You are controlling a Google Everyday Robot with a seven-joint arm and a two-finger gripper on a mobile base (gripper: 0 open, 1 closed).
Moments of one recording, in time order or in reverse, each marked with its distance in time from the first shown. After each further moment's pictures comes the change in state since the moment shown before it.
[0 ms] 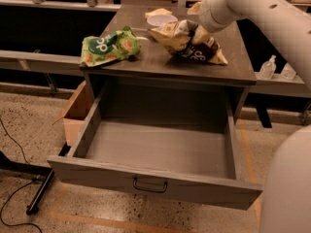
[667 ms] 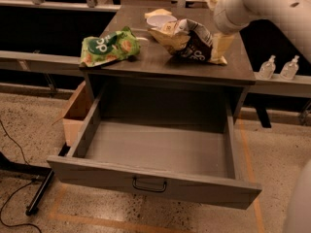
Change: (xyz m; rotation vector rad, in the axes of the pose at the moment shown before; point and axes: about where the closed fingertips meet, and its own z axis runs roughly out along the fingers) arm 0.025 0.018 -0.034 -0.038 0.064 0.036
